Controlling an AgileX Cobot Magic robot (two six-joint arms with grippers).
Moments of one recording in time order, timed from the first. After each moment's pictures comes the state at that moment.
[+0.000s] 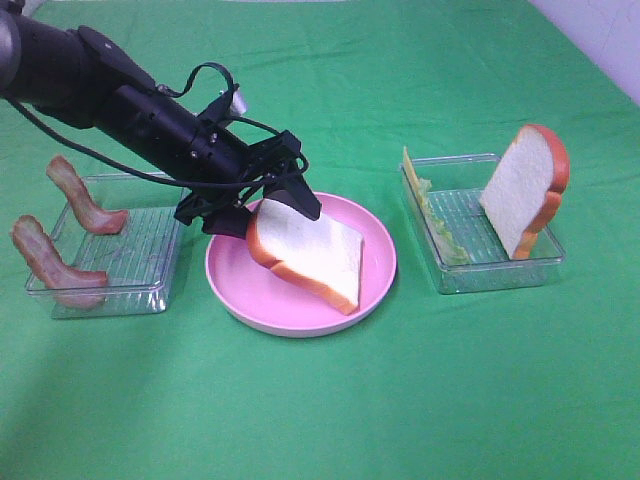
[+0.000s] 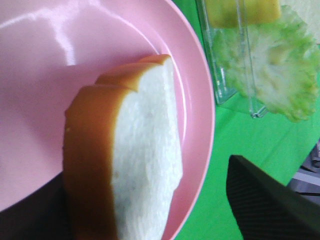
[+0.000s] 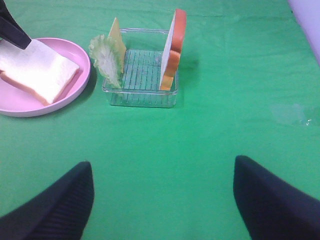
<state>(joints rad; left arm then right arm) -0.35 2.16 -1.45 -0.98 0.81 0.42 -0.01 -0.01 -0.51 0.18 1.08 -0.19</state>
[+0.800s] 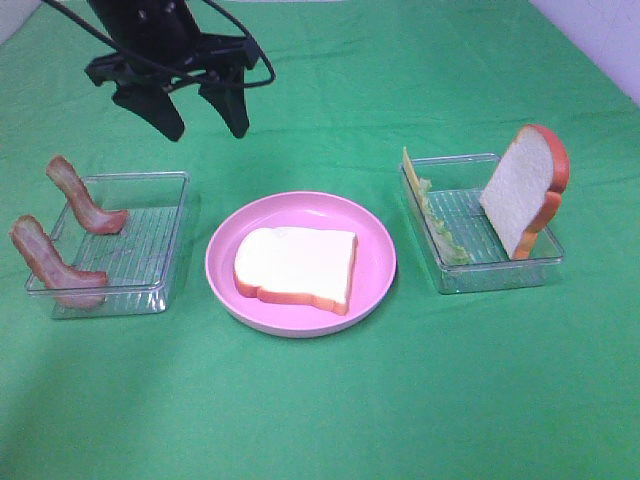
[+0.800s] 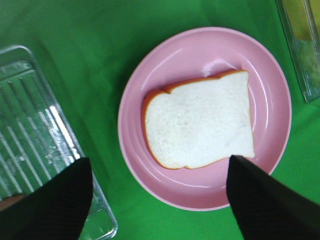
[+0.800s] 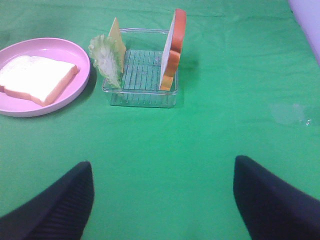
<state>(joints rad) -0.37 2.08 -1.92 -0.24 1.21 -0.05 -0.01 -0.01 -0.51 0.18 1.08 -0.19</state>
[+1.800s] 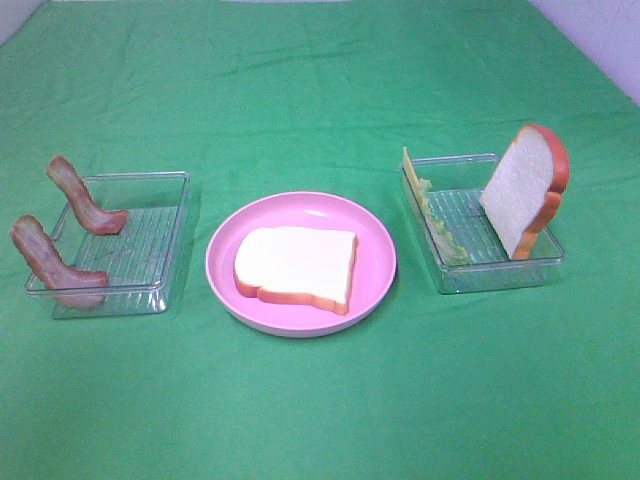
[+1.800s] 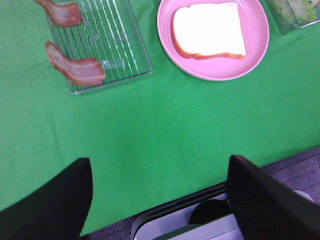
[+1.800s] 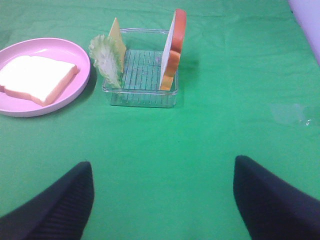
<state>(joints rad) -0.37 0.96 -1.11 -0.13 1.22 -0.14 -0.01 -0.01 -0.51 0.18 1.08 -0.19</state>
